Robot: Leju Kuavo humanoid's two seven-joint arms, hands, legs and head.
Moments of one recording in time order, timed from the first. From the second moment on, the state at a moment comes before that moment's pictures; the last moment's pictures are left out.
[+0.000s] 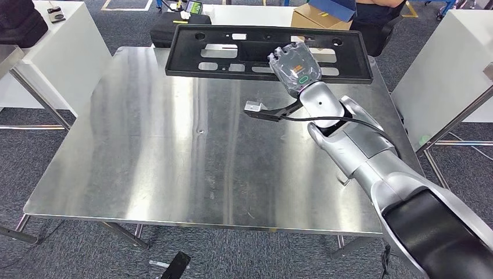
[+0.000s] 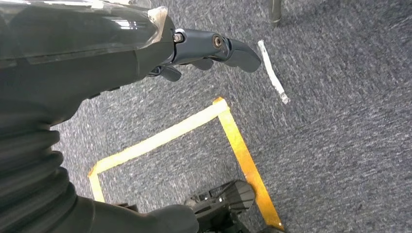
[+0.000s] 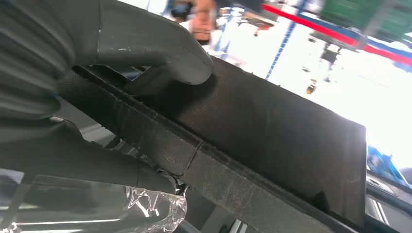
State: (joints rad) left arm -0.23 -0.21 0.70 -0.20 -1.18 0.30 -0.24; right arm -1.16 -0.07 0.87 -0.68 1.51 -0.29 0.23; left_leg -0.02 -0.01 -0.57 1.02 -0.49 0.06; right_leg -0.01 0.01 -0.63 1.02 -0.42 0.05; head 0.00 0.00
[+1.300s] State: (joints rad) left arm -0.26 -0.24 0.59 -0.24 -0.98 0.25 -0.22; right arm -0.85 -0.02 0.81 -0.38 1.48 -0.29 0.13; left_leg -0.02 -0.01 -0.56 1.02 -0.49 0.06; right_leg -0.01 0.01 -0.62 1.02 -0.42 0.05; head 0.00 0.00
